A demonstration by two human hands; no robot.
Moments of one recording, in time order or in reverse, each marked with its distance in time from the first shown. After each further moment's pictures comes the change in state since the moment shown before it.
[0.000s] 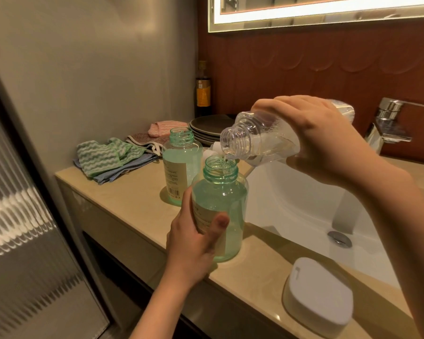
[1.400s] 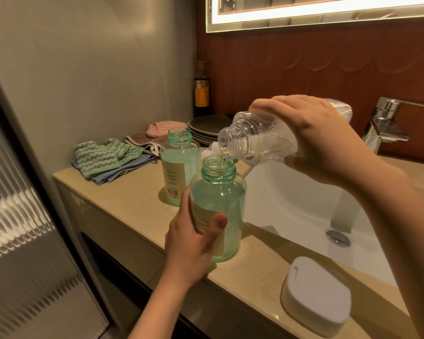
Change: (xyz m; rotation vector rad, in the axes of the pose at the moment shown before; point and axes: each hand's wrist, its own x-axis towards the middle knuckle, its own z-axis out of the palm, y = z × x) left_hand 0.000 0.000 0.000 0.003 0.001 0.005; right_hand -0.001 -0.002 -0.001 -0.025 0.003 0.002
